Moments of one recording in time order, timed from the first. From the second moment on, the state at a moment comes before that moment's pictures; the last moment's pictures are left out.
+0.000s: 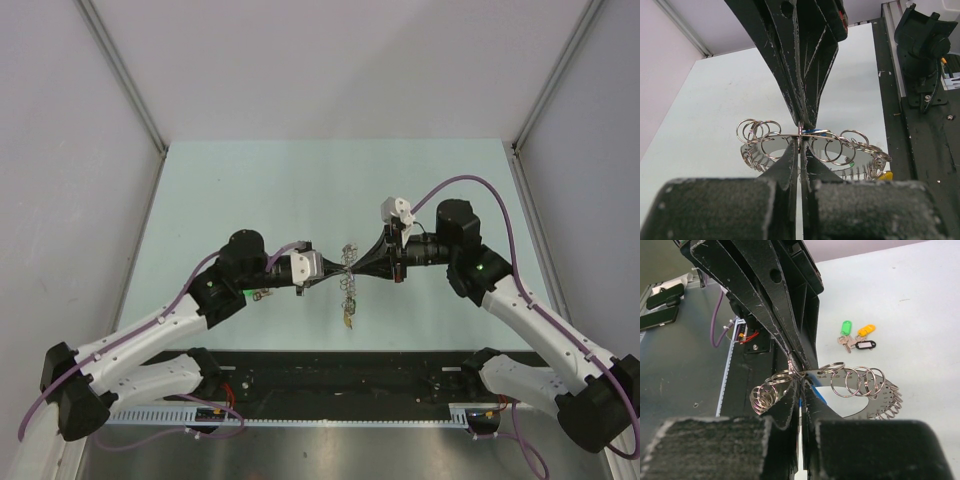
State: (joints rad) left arm -0.84 0.97 0.75 0.09 0.58 0.37; right arm 0.55 1.02 0.86 -0.05 -1.00 -0.02
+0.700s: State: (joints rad) left arm -0.84 1.02 0.89 -0.15 0.61 0.45; right arm 0.63 1.04 0.95 -0.36 -0.78 -0.21
